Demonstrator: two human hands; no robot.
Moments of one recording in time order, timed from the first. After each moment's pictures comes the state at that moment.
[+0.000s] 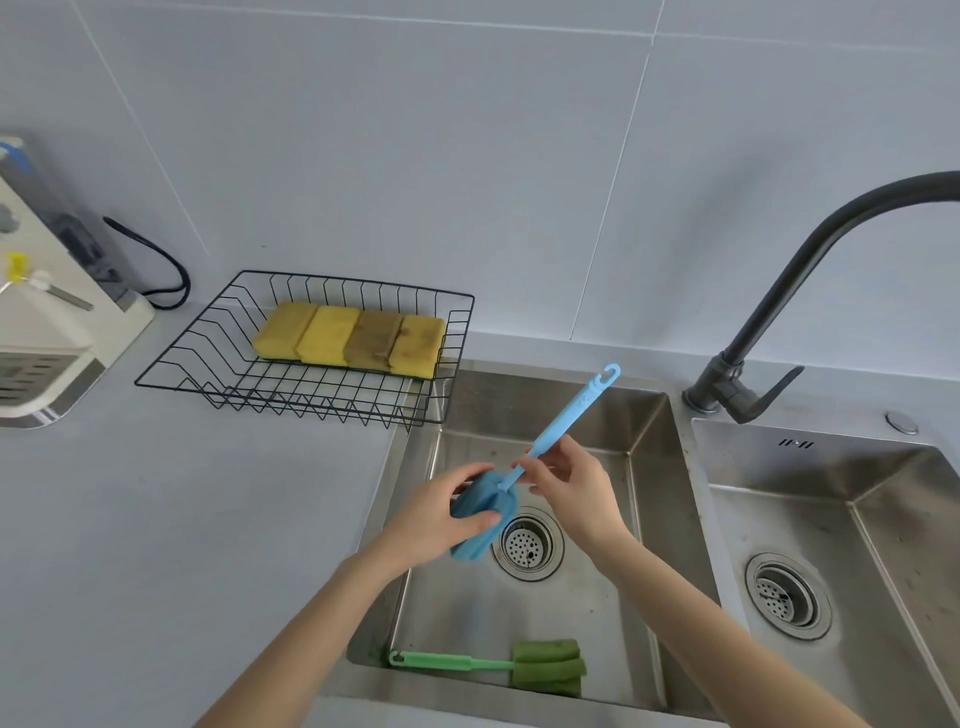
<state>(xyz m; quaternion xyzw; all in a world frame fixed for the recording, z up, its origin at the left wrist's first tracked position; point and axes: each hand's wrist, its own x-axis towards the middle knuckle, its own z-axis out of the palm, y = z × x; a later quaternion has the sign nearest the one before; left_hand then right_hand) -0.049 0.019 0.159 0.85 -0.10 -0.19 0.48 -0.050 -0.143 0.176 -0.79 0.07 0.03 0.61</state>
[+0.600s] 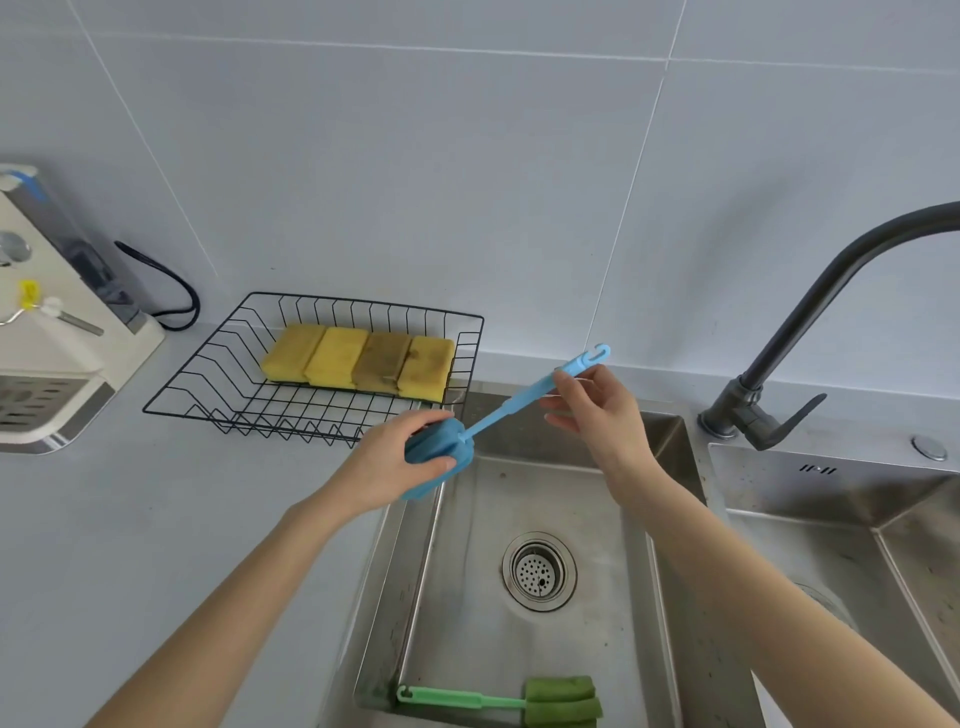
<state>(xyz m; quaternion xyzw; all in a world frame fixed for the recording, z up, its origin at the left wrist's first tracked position) 0.005 0.064 0.213 0.91 -0.11 -0.07 0.39 0.012 -0.148 0.236 -0.70 0.08 -0.01 0.71</state>
